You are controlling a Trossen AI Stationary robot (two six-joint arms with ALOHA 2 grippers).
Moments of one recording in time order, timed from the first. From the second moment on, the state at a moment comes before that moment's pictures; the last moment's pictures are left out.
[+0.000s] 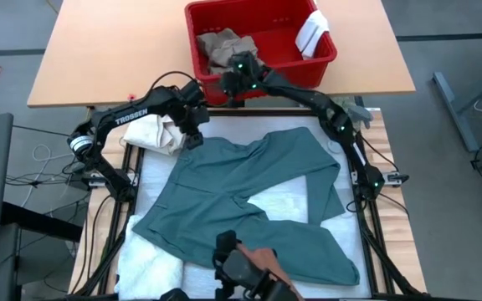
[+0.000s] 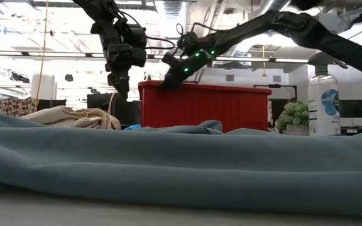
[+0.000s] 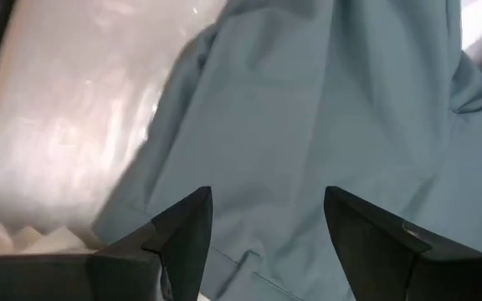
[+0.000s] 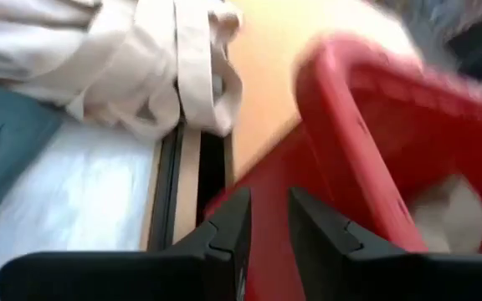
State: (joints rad) left arm 0.71 1.60 1.34 -0.99 0.29 0.30; right arm -0.63 2.35 2.26 -0.35 -0.21 -0.73
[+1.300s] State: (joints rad) left arm 0.85 1.92 1.34 -0.87 0.21 0.54; right arm -0.76 1.93 2.33 -0.93 -0.24 -0.63
